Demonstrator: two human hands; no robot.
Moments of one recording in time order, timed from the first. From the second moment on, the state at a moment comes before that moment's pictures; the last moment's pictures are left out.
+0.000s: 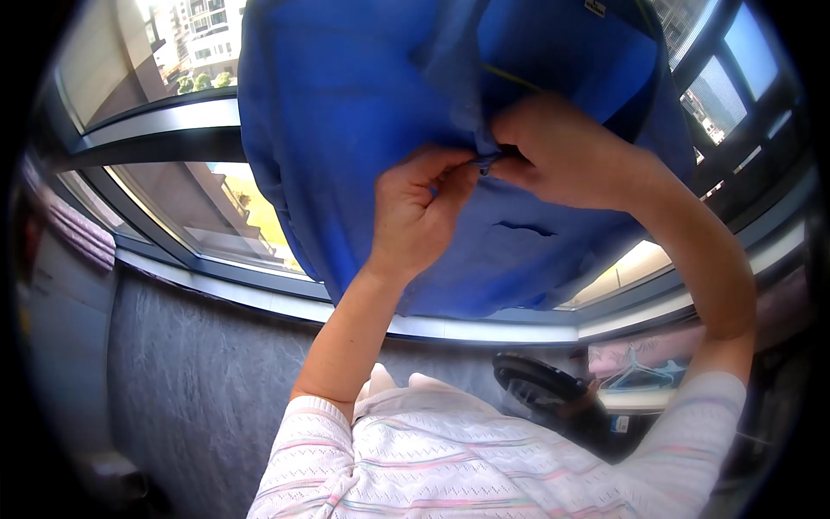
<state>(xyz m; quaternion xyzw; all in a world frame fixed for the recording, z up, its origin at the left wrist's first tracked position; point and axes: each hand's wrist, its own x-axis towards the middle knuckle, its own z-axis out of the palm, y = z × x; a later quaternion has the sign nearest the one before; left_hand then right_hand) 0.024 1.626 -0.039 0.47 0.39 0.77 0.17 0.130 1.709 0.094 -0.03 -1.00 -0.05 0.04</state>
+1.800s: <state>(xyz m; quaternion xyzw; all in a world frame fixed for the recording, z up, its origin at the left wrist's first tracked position) 0.043 1.658 -0.086 0.53 0.48 0.70 0.04 0.138 1.708 0.100 -0.12 -0.99 -0.02 0.07</state>
